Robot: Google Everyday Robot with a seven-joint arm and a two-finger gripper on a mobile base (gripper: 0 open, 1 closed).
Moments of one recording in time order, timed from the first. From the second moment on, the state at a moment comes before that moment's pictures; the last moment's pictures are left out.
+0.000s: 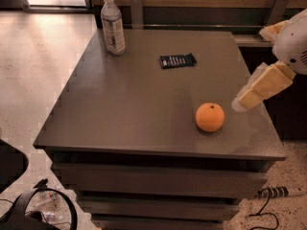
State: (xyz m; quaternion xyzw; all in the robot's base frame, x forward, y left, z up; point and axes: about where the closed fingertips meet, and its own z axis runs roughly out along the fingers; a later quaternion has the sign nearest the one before) arm 0.482 -0.198 0.971 -0.51 0.79 0.02 0.33
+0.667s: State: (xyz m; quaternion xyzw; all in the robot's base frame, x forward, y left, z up) arm 0.566 -0.196 0.990 -0.44 0.76 0.05 0.47
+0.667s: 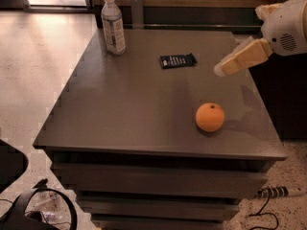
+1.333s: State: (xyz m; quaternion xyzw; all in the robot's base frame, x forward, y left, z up) arm 0.630 -0.138 1.005 -0.45 0.73 0.09 0.50
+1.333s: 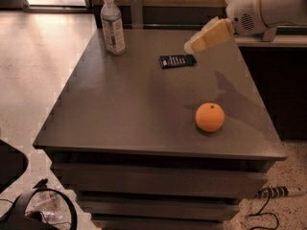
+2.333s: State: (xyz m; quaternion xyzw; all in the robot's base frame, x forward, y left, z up) arm 0.668 -0.098 1.001 -0.45 0.71 0.13 0.52
